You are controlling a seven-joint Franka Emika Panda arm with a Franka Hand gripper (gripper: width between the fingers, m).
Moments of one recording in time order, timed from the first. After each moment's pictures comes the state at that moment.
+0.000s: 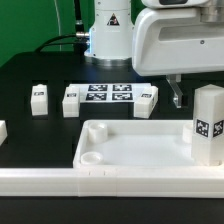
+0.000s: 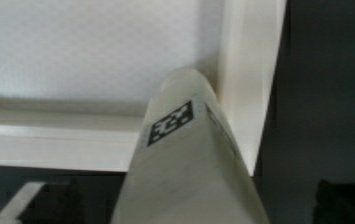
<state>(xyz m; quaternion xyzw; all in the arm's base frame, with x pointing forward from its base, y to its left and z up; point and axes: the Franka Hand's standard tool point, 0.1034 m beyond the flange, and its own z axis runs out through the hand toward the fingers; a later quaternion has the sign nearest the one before) 0.661 0.097 0.112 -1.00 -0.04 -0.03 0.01</state>
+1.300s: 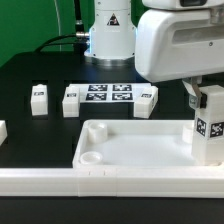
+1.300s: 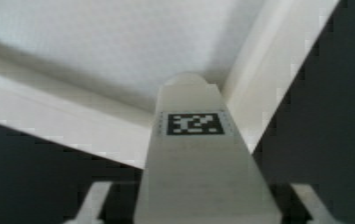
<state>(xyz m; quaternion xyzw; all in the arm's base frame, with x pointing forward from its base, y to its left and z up) 0.660 0.097 0.110 -0.99 -0.10 -0.03 0.01</state>
